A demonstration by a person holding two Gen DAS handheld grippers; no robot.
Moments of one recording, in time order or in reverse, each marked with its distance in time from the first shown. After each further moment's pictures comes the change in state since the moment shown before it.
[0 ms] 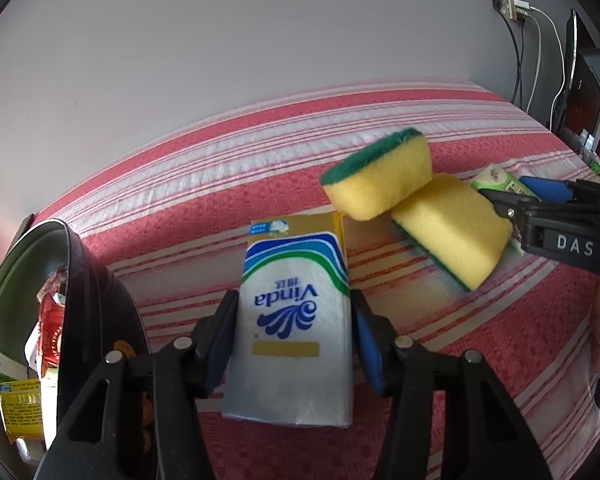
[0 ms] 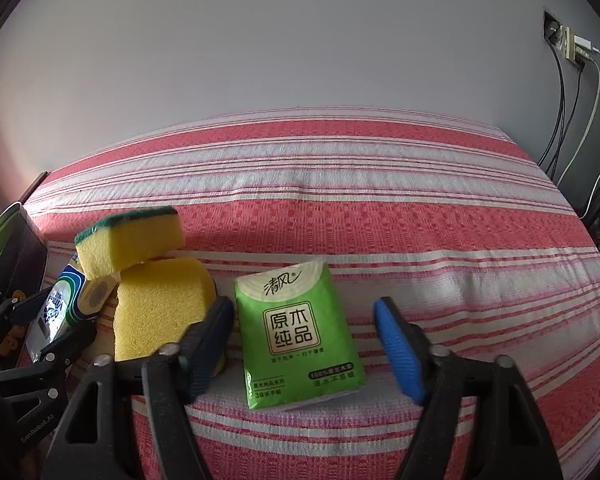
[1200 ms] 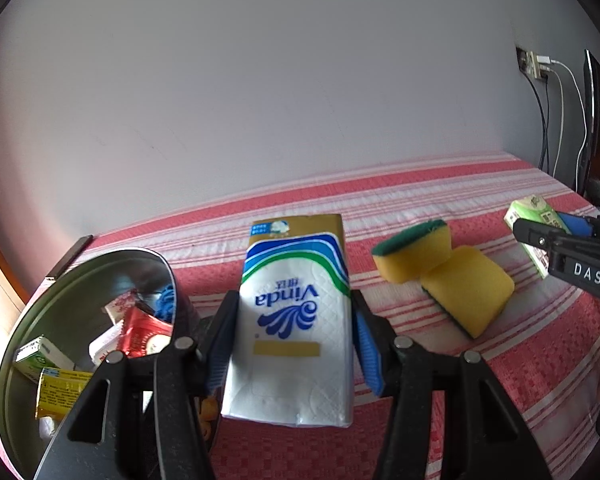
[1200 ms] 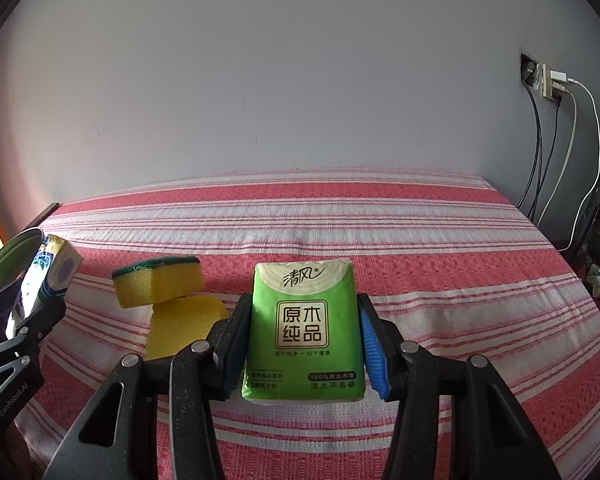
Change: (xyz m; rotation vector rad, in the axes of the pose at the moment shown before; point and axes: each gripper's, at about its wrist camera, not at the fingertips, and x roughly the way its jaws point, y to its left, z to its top) left arm -0.045 0.012 -0.003 -0.096 -0.271 0.163; right arm -0.043 0.007 -0.005 -0.012 -0.242 -0.022
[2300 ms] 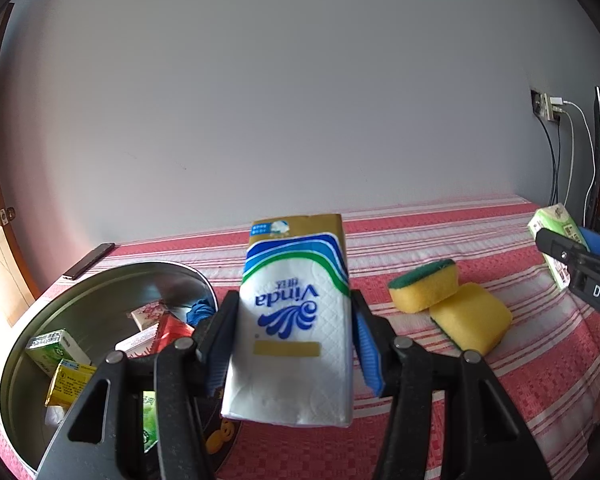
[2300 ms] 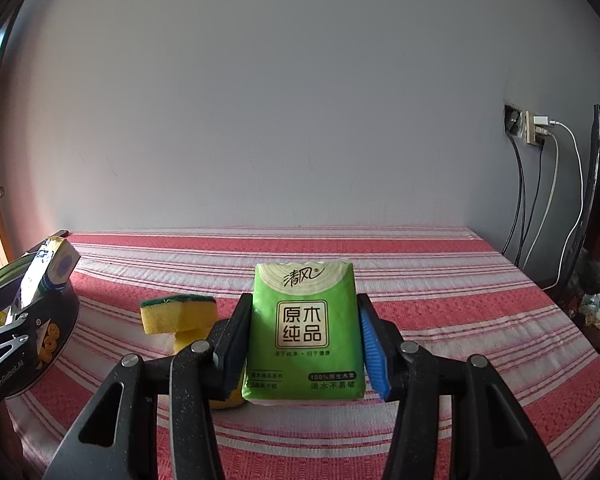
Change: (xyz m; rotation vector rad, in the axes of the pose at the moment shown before) left arm -0.026 0.010 -0.004 -0.087 -0.131 0.051; right arm -0.036 0.006 -0.005 -0.025 -0.215 -0.012
